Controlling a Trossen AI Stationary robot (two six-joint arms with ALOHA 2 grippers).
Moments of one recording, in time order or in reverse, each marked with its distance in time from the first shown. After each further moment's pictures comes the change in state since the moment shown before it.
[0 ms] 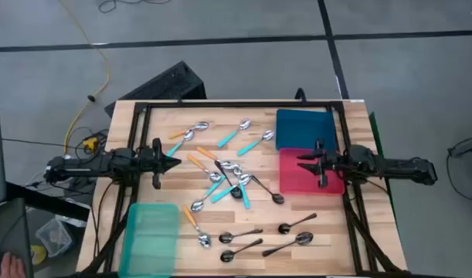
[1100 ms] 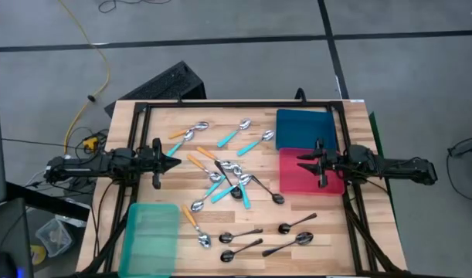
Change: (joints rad) left arm 0.000 0.000 0.000 0.000 0.000 0.000; right arm 0.000 0.000 0.000 0.000 0.000 0.000
